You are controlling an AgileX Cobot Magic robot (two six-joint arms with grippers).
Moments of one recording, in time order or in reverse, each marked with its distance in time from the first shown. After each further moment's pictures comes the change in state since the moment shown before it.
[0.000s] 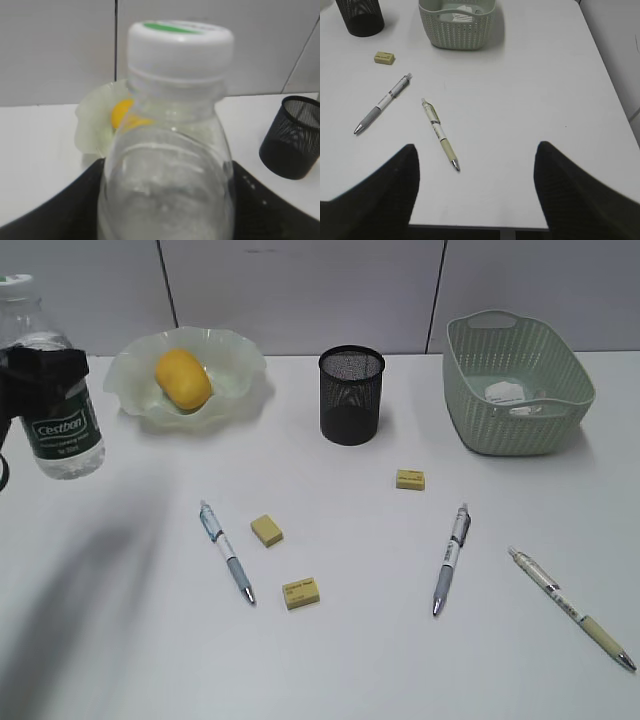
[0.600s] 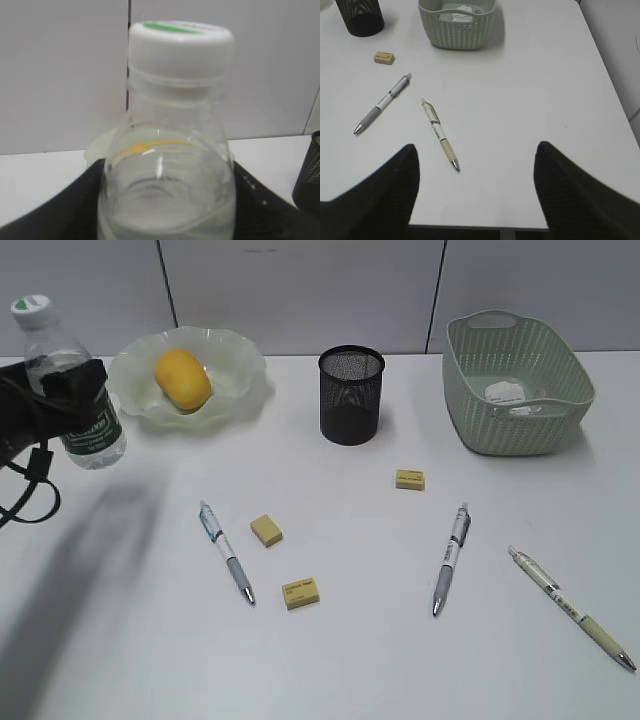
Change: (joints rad) left arm 0.012 0.345 0.027 -0.160 -0.575 0.215; right arm 0.000 0.000 0.000 0.000 -0.001 0.000
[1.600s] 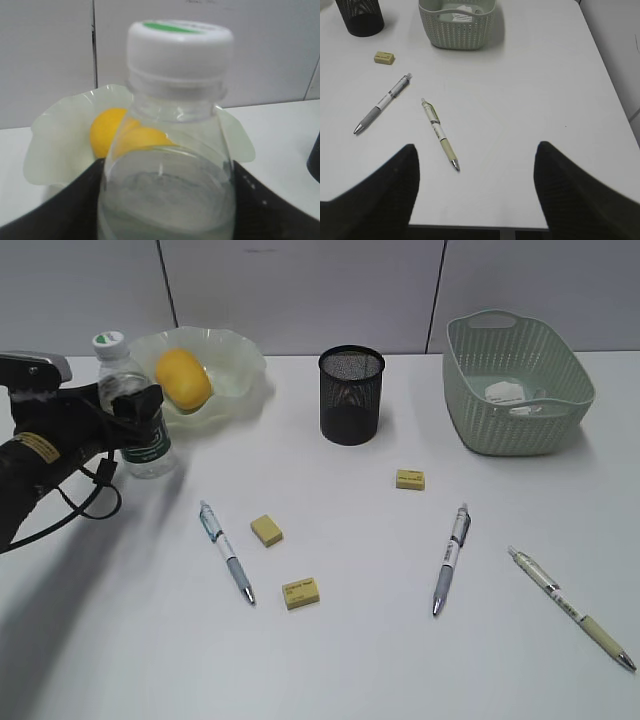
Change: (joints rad) left arm -0.009 0.370 -0.260 0.086 -0.067 -0.008; right arm 0.000 0.000 0.000 0.000 0.000 0.000
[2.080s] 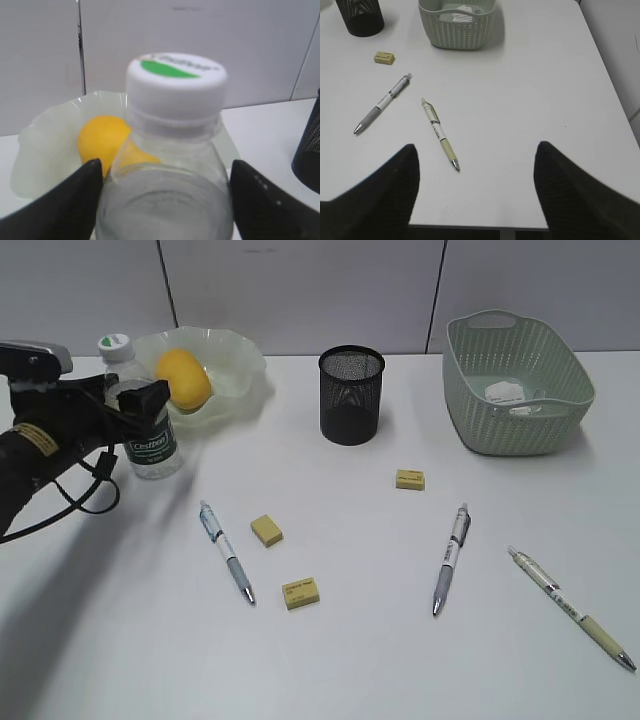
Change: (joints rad) left arm 0.000 -0.042 -0.001 0.042 0.047 -0.015; right arm 0.000 0.000 0.000 0.000 0.000 0.000
